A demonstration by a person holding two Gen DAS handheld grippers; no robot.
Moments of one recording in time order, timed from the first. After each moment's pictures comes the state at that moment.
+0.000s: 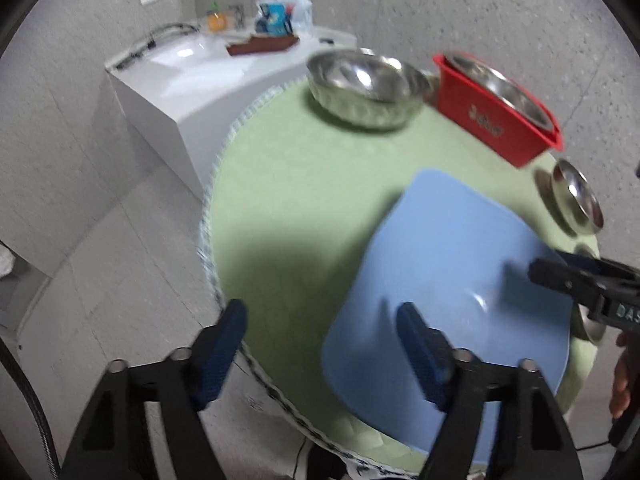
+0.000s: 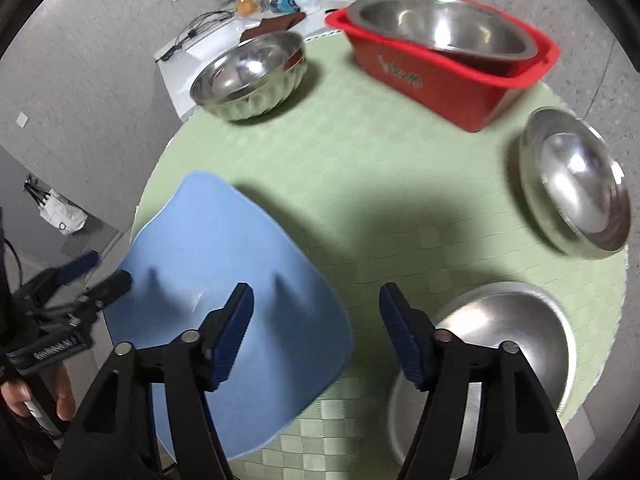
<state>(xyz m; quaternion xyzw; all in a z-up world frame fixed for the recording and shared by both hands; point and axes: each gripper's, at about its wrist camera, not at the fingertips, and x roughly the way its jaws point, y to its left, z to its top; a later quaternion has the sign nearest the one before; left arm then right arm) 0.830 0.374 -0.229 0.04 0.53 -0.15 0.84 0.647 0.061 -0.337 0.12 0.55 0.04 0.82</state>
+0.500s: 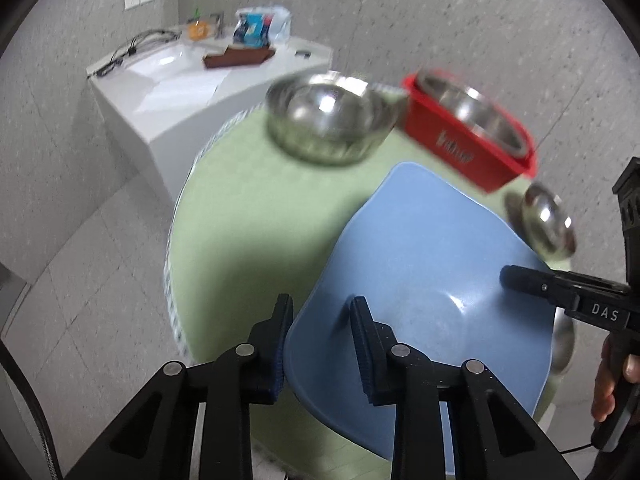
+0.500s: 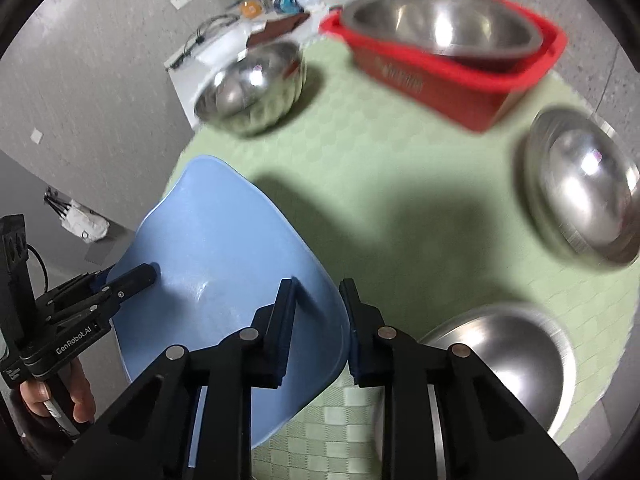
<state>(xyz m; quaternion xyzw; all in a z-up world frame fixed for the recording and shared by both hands) 0.857 0.353 -0.194 0.01 0.51 -0.18 0.84 0.657 0.036 -0.322 0.17 0.55 0.07 0.82</state>
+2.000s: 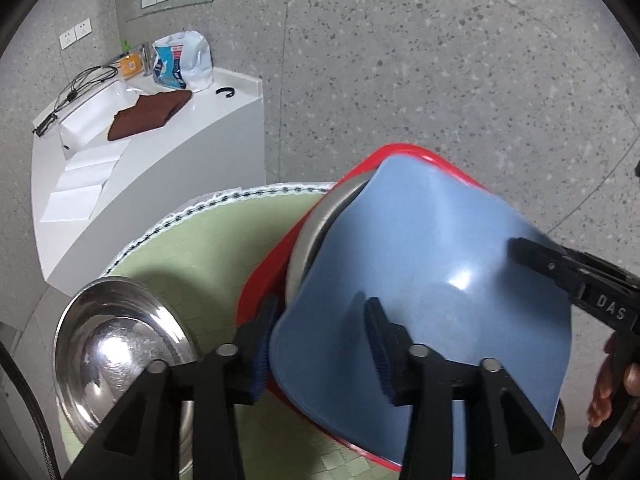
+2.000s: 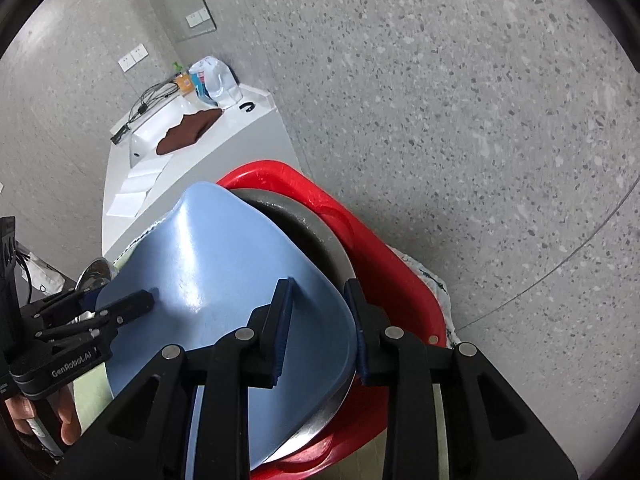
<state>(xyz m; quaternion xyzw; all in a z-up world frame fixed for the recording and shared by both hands) 1.112 0.102 -0.237 0.03 0.51 -0.19 0.84 0.857 -0.176 -0.302 0.13 0.49 0.00 0.86</state>
